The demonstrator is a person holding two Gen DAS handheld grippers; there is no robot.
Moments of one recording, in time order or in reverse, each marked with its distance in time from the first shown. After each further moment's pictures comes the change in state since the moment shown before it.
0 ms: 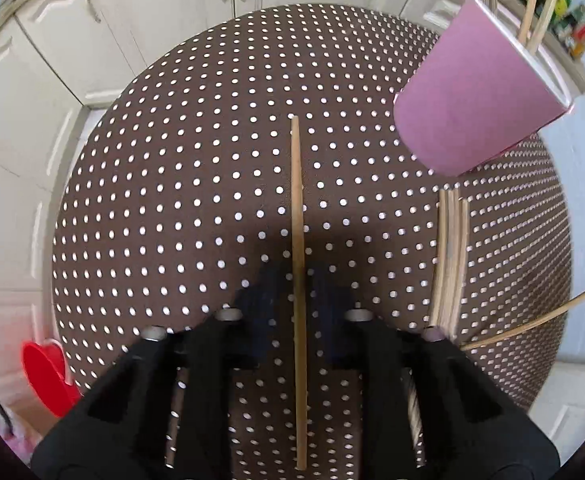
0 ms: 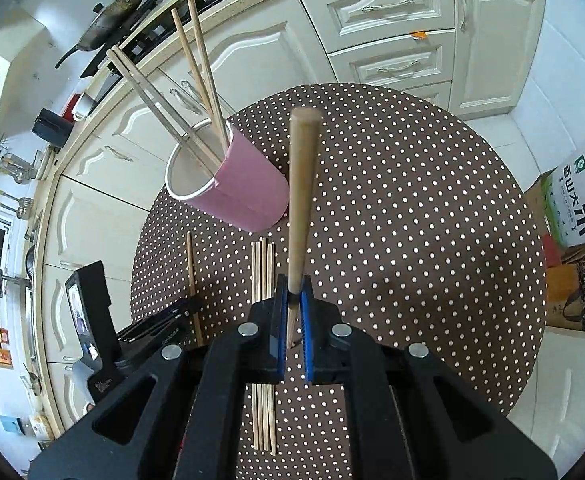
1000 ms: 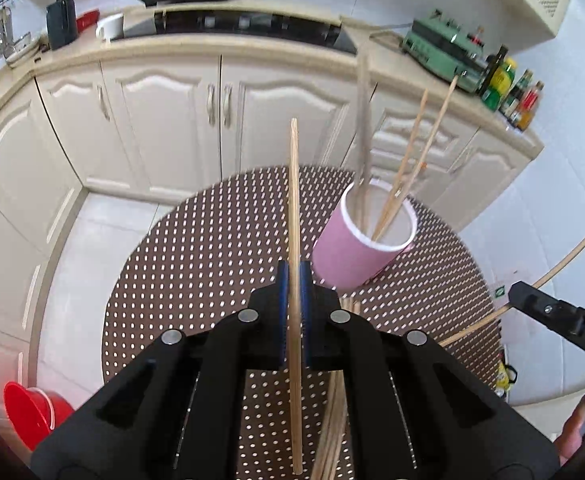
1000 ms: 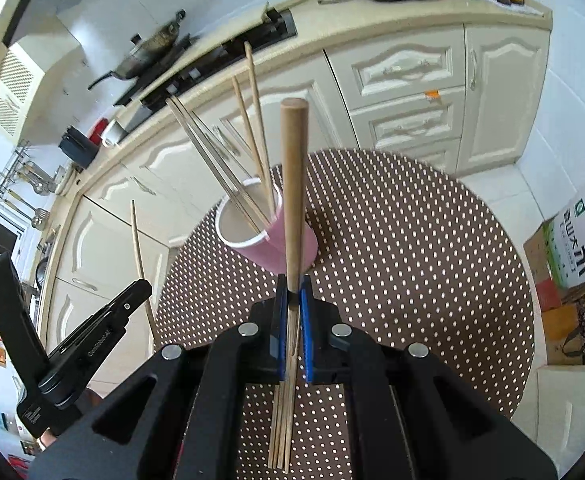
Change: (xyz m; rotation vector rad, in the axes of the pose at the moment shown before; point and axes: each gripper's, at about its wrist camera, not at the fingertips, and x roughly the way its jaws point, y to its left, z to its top) left arm -0.160 -0.012 0.002 -0.016 -0.401 -0.106; right arm -0.049 0.024 0.001 -0.069 -0.203 0.041
